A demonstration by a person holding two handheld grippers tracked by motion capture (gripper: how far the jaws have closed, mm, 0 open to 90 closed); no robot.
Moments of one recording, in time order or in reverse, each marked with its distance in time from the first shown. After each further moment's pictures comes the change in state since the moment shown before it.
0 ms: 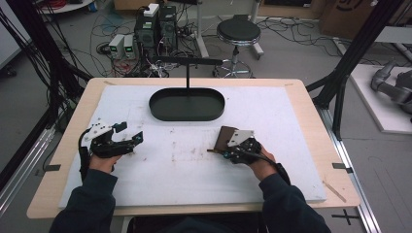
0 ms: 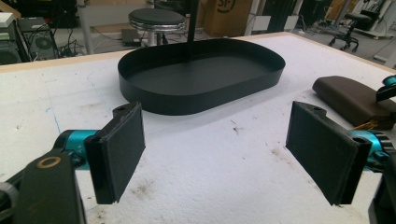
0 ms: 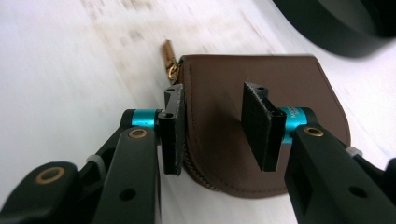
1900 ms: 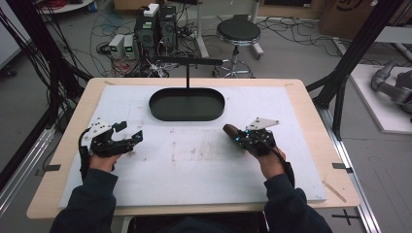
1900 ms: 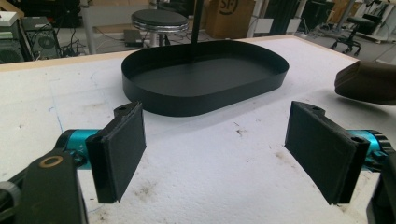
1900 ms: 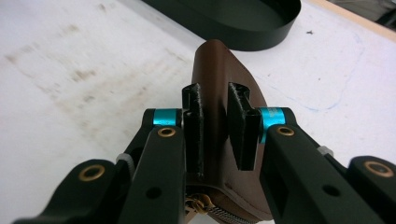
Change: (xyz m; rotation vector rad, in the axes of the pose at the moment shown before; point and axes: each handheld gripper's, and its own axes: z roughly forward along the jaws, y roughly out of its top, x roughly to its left) left arm 0.003 -0.001 0.001 -0.006 0.008 -0.012; right arm -0.021 0.001 -0.035 -0.130 -0.090 0.380
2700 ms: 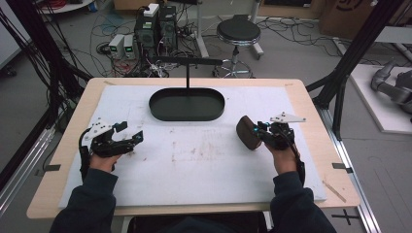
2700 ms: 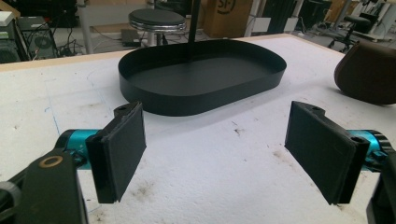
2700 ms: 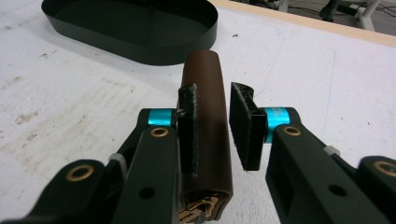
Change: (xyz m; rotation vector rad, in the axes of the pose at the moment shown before) left arm -0.001 0.000 0.001 0.003 -0.014 0.004; right arm -0.046 -0.017 -0.019 -0.097 -0.114 0.187
